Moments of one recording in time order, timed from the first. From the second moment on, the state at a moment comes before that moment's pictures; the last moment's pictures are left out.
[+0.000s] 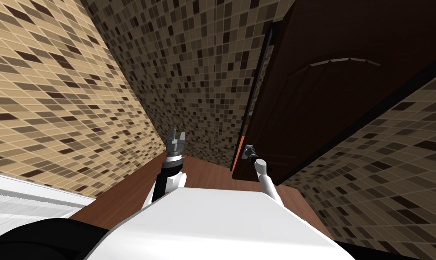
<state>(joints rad) -0.18 -0.11 -0.41 -1.17 -1.30 0.29 0.72</state>
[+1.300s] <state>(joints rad) -0.16 -0.11 -0.41 -1.19 -1.47 0.39 0.62</state>
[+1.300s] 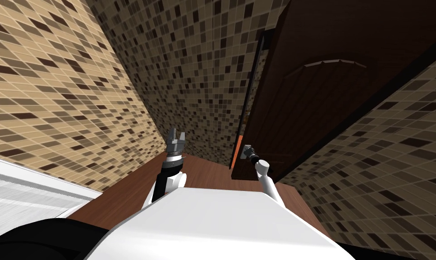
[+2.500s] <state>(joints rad) -0.17 -0.09 -0.43 -1.20 -1.64 0.45 0.66</state>
